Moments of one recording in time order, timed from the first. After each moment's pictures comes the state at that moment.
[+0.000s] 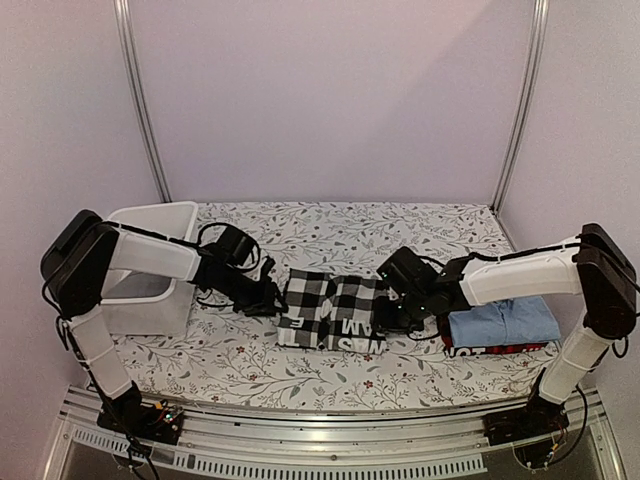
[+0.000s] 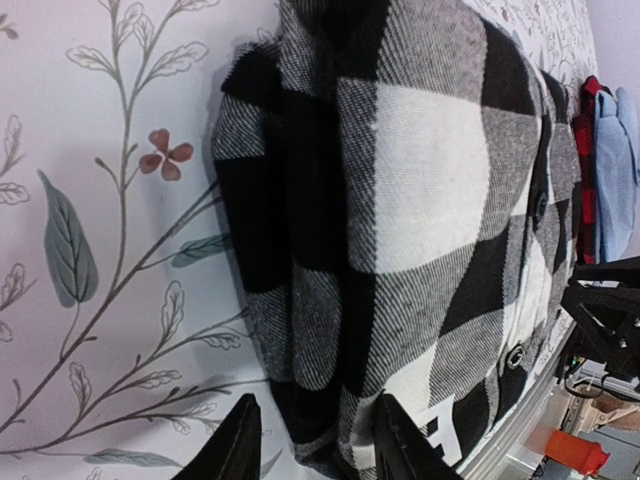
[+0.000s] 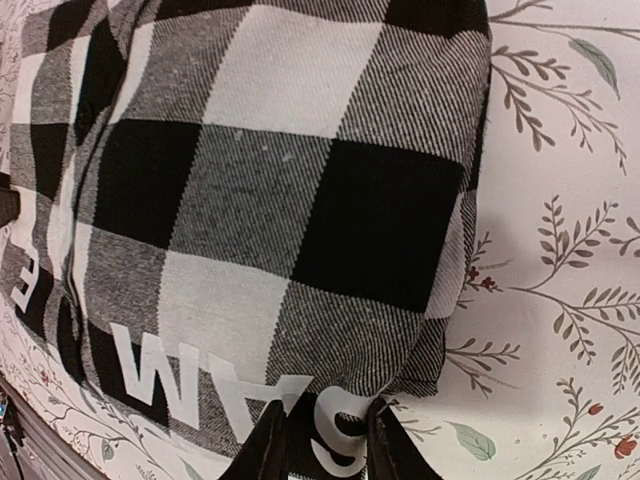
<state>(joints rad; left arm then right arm) -0.57 1.79 0.97 -0.22 0.43 -0.58 0.90 1.69 0.97 -0.35 0.05 0.82</state>
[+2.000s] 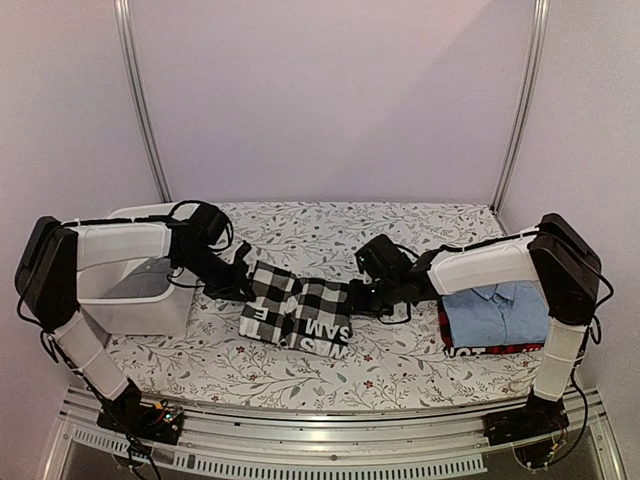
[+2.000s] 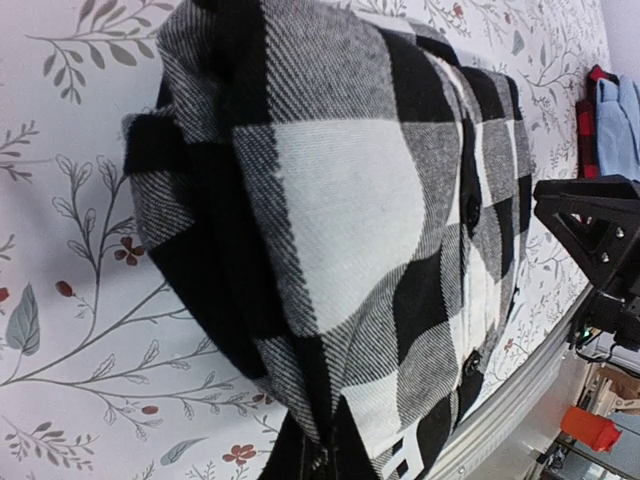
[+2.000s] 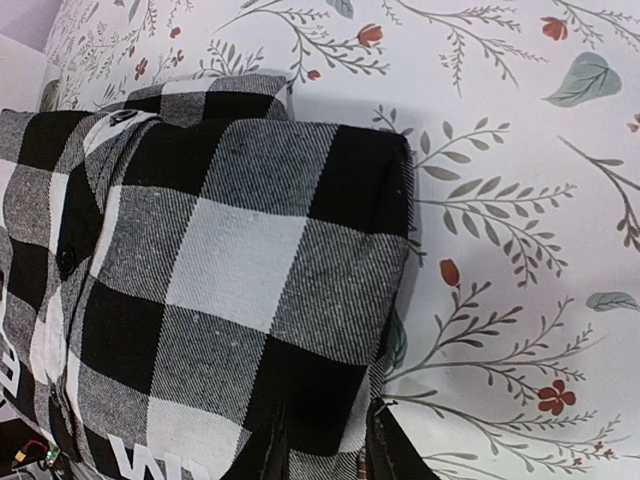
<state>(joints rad) -0.44 1.64 1.05 -0.59 0.43 -0.39 0.88 1.87 1.14 -0.18 0.00 0.81</state>
